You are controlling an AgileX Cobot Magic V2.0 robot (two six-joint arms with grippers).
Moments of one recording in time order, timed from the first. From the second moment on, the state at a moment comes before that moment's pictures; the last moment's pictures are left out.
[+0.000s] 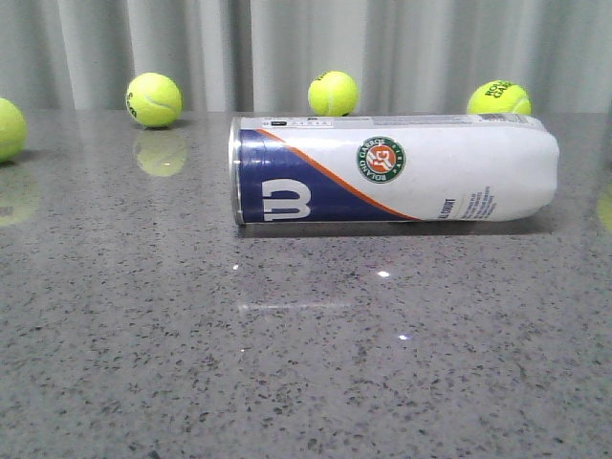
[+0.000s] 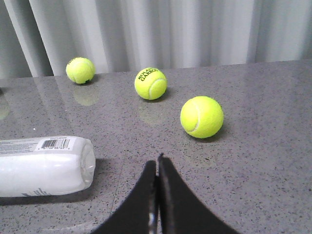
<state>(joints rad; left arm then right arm) -0.03 0.67 -0.63 0.10 0.63 -0.11 0.02 0.16 -0.36 0.05 0.38 0.06</state>
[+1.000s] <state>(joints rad) -0.09 1.38 -0.92 -1.05 1.00 0.56 0.02 0.16 -0.36 0.05 0.38 0.06</state>
